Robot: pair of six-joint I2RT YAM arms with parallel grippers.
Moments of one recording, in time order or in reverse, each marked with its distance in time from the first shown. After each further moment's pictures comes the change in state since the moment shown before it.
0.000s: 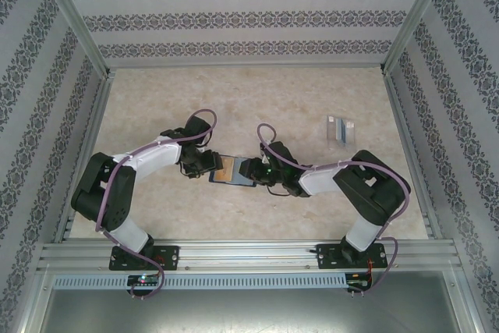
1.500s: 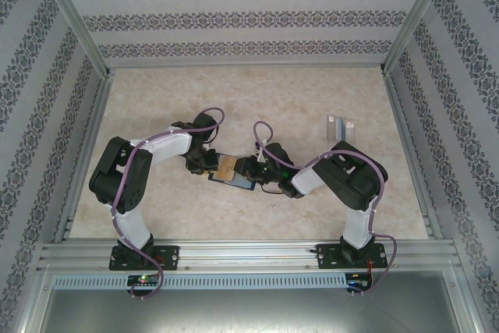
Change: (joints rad) left arm -0.001 0.175 0.136 -0.108 -0.034 0.053; right arm -0.002 0.190 0.015 0.342 -0.075 0.129
